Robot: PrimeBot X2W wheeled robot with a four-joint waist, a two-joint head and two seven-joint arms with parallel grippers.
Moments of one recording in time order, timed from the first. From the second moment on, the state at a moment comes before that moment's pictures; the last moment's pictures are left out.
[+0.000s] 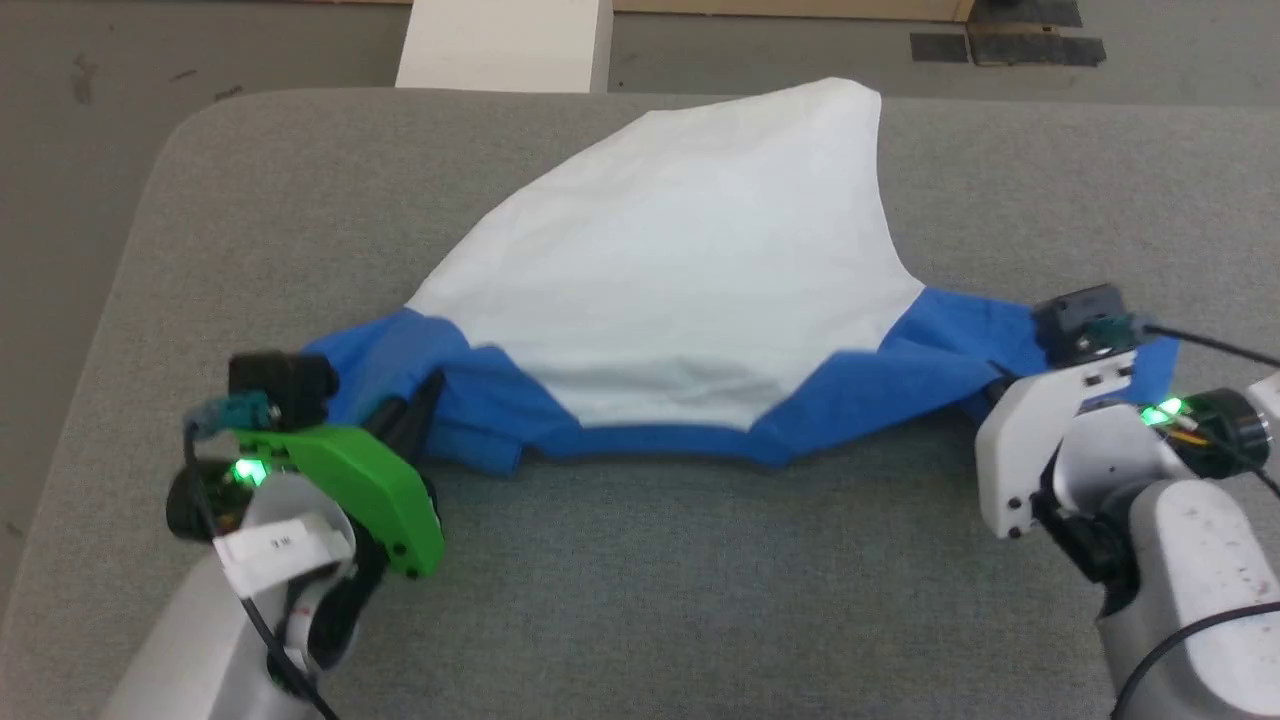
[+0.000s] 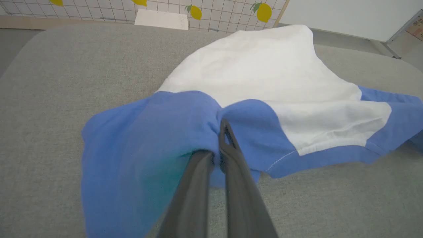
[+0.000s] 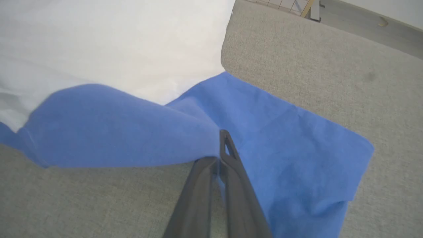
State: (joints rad) left arm -0.24 0.37 -0.31 -0.04 -0.61 0.04 0.31; right arm -0.33 -0.13 0.04 0.13 0.07 0.13 0.60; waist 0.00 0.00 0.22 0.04
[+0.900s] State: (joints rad) left arm -1.37 0.38 -0.25 0.47 -0.52 -0.03 0.23; right arm -1.39 -0.15 -0.03 0.38 -0.01 0.13 0.50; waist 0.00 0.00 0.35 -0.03
